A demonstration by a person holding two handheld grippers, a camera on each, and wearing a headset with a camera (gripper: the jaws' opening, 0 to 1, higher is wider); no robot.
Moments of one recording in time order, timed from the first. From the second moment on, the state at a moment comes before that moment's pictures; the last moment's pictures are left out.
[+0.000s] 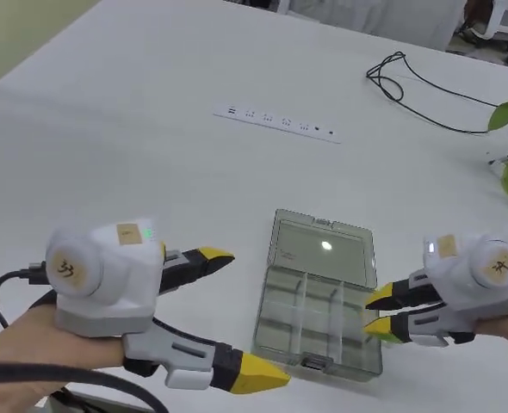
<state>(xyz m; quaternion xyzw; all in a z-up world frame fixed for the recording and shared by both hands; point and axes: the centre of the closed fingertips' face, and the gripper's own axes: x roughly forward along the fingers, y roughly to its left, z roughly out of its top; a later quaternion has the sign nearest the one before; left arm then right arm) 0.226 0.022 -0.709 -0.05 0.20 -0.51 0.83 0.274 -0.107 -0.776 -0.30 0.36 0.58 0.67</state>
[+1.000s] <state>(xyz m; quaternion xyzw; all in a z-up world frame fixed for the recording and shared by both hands) 0.224 0.039 -0.729 0.00 0.23 -0.52 0.82 0.243 -0.185 -0.755 -0.17 0.36 0.46 0.80</state>
